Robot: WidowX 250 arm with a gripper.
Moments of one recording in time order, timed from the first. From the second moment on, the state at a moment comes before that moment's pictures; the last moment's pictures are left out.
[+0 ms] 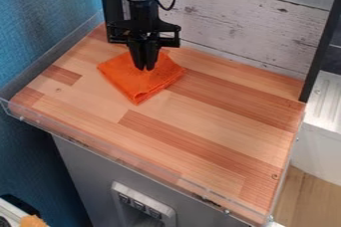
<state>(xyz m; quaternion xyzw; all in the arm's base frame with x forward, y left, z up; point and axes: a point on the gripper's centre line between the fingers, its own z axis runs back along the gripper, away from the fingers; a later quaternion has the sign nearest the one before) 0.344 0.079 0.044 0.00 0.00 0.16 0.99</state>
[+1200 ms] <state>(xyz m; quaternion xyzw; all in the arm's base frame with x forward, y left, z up) 0.351 0.082 0.009 0.00 -0.01 0.12 0.99</state>
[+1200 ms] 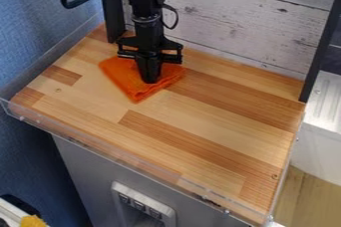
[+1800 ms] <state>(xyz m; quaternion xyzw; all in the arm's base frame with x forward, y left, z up) 0.337 0.098 0.009 0.00 0.00 0.04 1.00</state>
